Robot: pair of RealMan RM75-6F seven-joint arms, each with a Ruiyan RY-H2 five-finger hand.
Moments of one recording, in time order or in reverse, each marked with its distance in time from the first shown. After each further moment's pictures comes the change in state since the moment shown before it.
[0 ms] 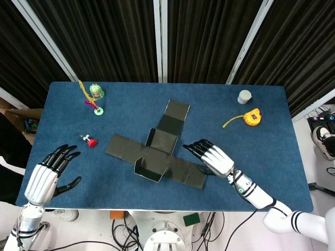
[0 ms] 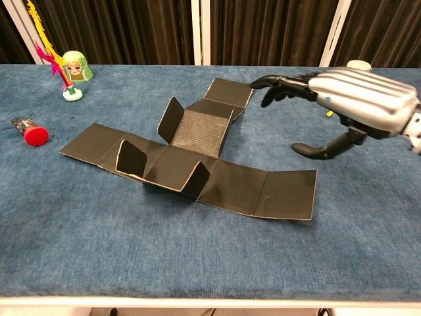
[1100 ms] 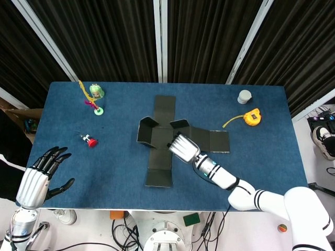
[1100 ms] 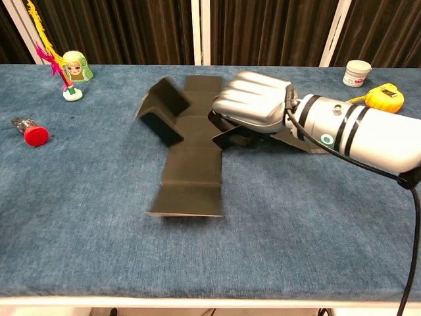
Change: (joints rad) left arm 0.040 -0.008 0.008 0.047 -0.019 0.055 -0.051; right arm 0.234 -0.216 0.117 0.155 0.173 -0.300 -0.535
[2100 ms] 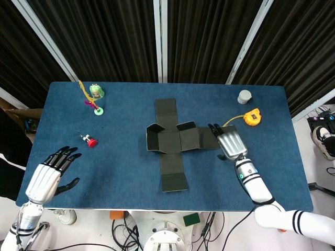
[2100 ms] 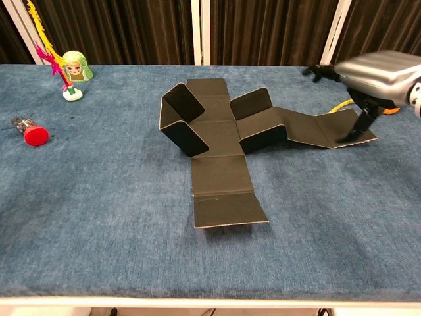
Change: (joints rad) left arm -0.052 0.023 0.012 0.003 -0.002 -0.137 0.095; right arm -0.225 0.320 0.049 -0.466 0.596 0.081 -0.162
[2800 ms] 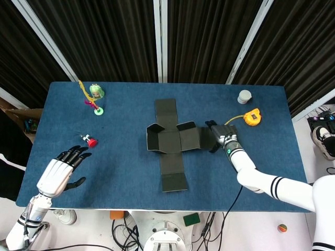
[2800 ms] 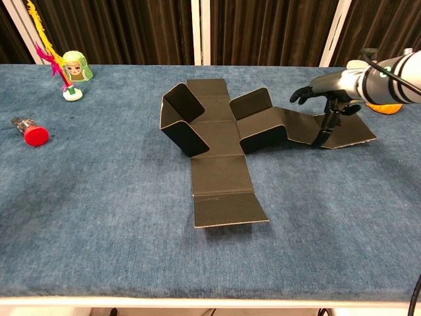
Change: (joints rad) left arm -0.067 0.040 0.013 -0.075 -0.053 -0.154 0.058; right arm 0.375 -0.032 -0.013 0.228 0.753 -0.377 -0.021
